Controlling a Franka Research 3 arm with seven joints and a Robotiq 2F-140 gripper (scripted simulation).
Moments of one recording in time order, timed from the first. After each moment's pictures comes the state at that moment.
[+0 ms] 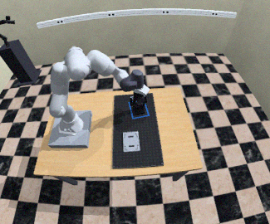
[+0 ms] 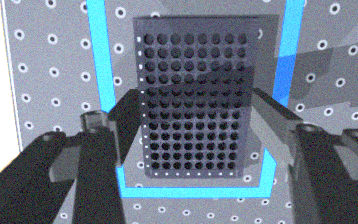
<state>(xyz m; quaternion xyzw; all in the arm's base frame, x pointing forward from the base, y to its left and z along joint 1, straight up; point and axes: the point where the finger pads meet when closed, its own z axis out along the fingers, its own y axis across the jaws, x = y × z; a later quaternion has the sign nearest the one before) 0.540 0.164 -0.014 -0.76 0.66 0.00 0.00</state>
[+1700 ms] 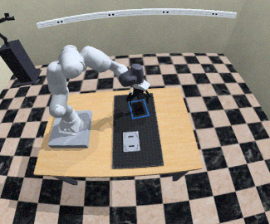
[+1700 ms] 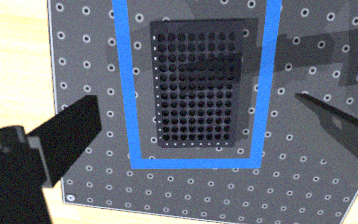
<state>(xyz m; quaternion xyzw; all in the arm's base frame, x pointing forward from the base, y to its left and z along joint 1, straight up) 0.543 0.165 0.034 -0.75 0.66 -0.01 0.01</state>
